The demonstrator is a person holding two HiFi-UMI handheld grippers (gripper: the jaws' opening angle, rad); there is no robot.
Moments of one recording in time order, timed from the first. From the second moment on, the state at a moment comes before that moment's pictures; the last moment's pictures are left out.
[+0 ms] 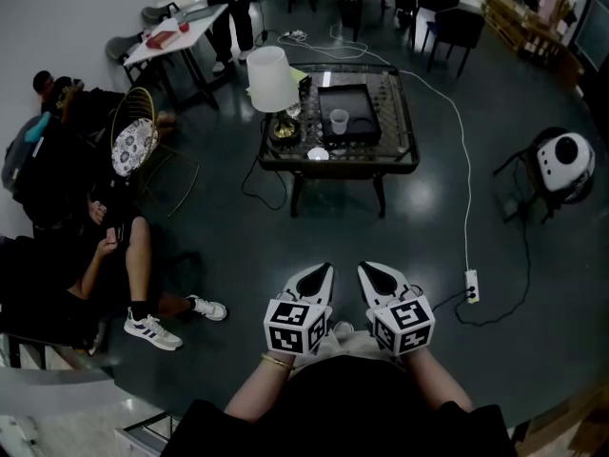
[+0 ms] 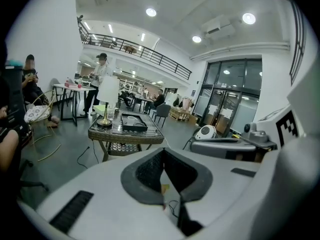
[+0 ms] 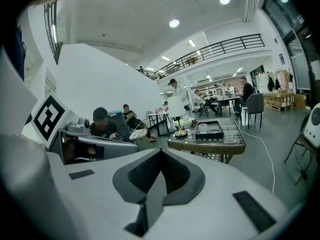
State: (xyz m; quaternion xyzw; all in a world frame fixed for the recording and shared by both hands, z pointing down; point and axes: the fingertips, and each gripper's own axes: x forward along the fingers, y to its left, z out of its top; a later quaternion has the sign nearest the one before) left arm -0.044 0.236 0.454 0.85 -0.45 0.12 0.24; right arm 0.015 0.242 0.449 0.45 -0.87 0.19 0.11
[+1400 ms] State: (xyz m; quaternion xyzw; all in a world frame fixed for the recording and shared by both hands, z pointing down) left arm -0.039 0.144 0.469 0.83 -0.47 0.13 0.26; right arm 0.034 0.155 0.466 0.44 -0.86 0.20 0.13
